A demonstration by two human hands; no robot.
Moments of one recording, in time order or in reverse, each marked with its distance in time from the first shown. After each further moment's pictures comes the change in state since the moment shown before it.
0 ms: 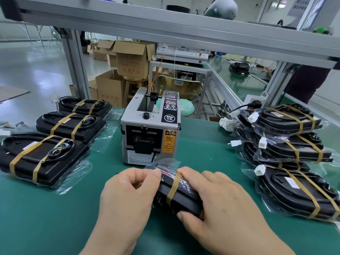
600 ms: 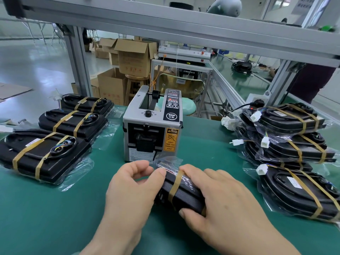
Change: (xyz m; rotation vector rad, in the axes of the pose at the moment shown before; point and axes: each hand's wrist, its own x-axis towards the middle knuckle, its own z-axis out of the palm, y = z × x) left_hand 0.008 -0.013 0.009 -0.181 0.026 -0.084; right_hand 0.001 0.002 0.001 -0.001 0.046 -0.031
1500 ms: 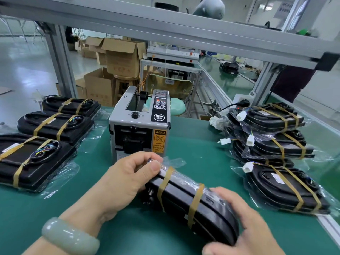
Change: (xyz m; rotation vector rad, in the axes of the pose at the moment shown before) left_hand 0.045 0.002 -0.008 0.158 -0.673 0.015; right_hand -0.049 0.038 0.017 0.780 0.120 0.233
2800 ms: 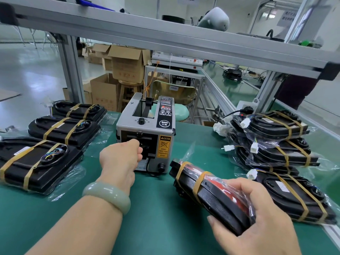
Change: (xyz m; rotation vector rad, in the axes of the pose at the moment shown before) left_hand 0.059 0.016 -0.005 -0.296 0.850 -0.287; right_hand 0.002 -0.026 0.002 -0.328 0.360 -0.105
